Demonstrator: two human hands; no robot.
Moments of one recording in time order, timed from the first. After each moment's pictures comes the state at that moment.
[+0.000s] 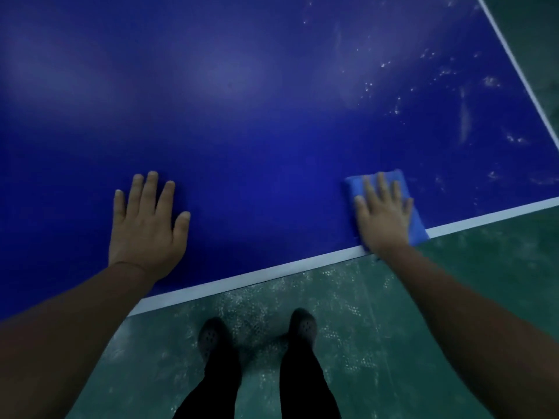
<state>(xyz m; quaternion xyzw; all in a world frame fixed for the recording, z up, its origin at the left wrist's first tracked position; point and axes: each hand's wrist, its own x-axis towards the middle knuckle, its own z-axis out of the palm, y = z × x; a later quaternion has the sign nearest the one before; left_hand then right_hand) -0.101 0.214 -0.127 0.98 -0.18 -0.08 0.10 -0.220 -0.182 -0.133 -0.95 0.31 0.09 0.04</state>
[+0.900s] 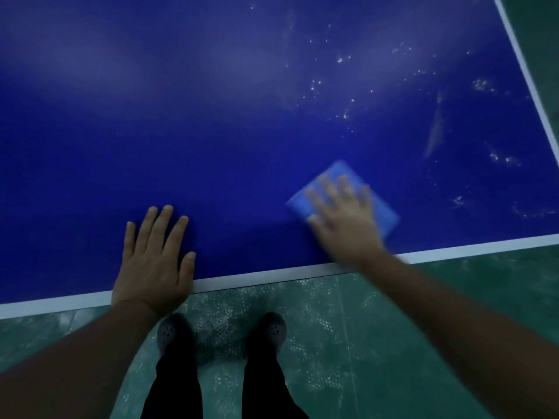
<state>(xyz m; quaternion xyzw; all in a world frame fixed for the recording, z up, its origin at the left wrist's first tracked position) -0.199 0.029 -0.137 0.98 -0.18 -0.08 0.09 -0.221 -0.321 -0.144 -1.00 -0.02 0.03 0.04</state>
